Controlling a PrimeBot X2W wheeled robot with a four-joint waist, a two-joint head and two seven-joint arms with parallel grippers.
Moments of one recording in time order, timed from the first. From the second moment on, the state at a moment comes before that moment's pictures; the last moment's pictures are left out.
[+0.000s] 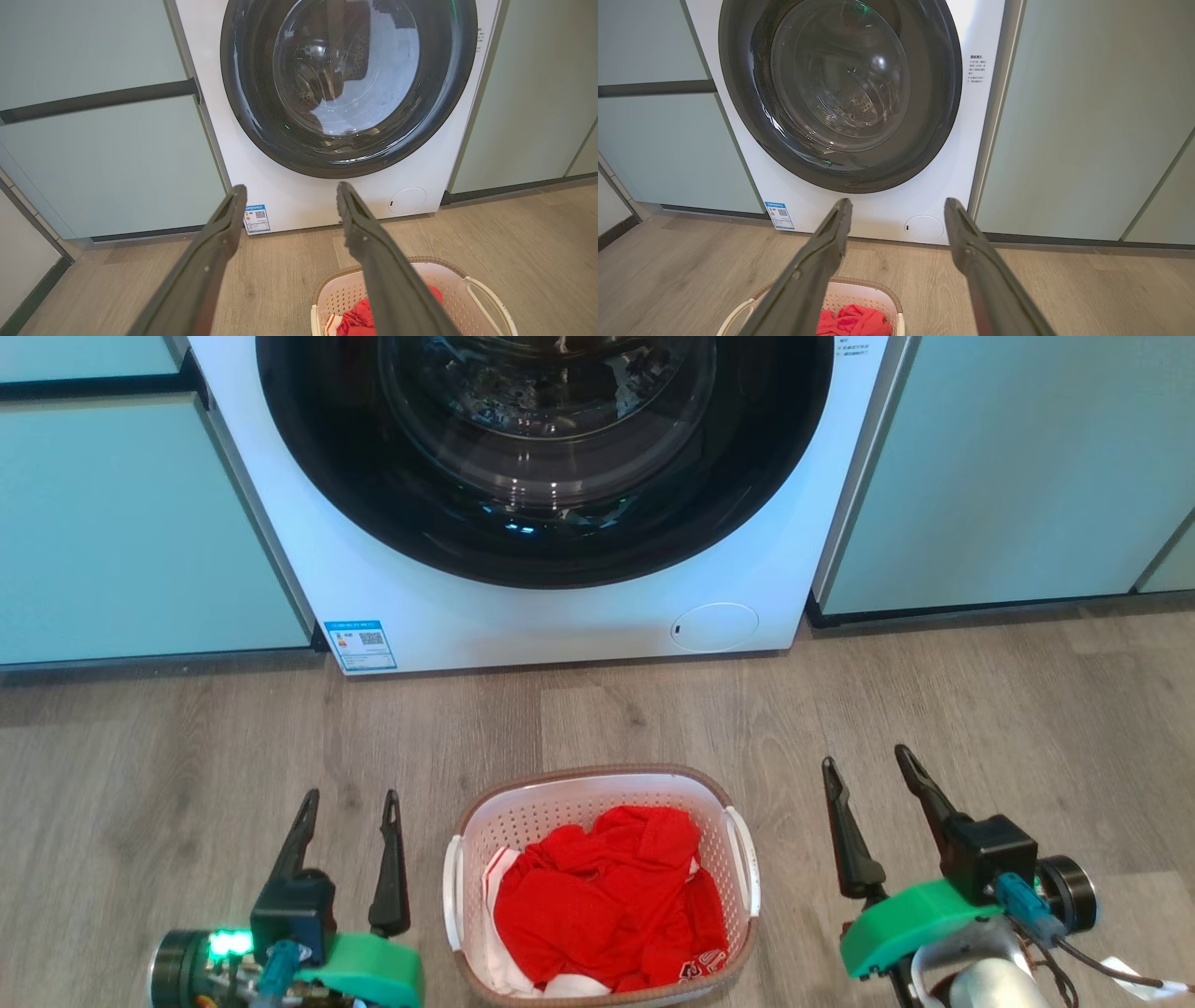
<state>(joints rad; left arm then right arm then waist) 0.11 0.09 -0.22 0.10 -0.06 0.13 -0.25 0.01 -0.04 0.17 0.16 0.12 0.12 -0.25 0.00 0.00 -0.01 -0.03</state>
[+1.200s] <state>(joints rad) 0.11 0.07 -0.18 0.12 -0.04 0.10 -0.25 0.01 -0.04 0.16 0.16 0.12 0.12 -0.25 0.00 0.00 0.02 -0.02</state>
